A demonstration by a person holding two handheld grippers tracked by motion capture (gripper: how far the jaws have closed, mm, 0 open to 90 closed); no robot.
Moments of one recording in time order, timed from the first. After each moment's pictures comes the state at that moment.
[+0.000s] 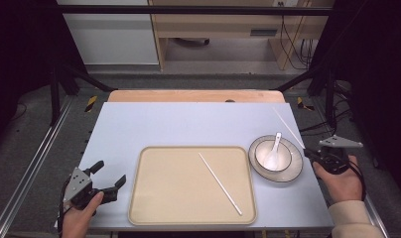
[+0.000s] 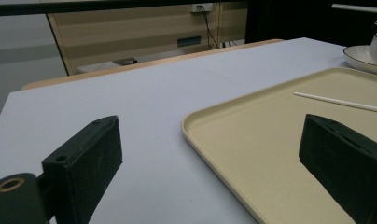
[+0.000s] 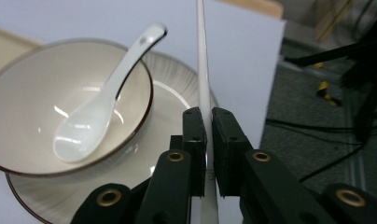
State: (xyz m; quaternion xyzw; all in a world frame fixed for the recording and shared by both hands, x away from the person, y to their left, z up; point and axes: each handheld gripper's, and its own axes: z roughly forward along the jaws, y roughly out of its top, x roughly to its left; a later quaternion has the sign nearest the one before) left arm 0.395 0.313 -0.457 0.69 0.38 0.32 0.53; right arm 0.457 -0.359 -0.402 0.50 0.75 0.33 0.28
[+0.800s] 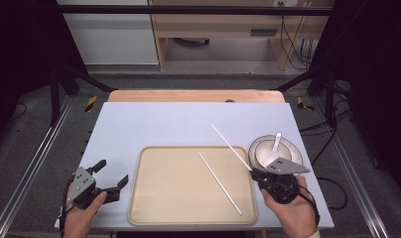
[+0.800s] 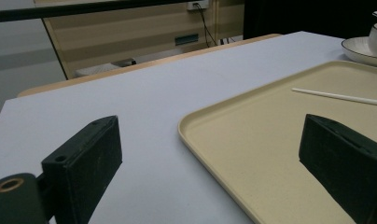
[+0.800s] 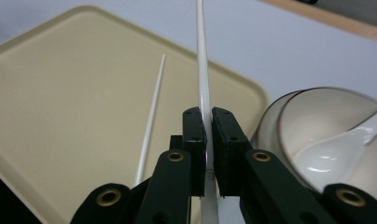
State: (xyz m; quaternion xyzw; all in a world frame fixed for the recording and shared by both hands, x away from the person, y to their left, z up) left arm 0.396 0.307 -0.455 0.70 0.36 0.32 0.52; right arm 0.382 -0.198 -0.379 0.42 0.79 0.39 0.22
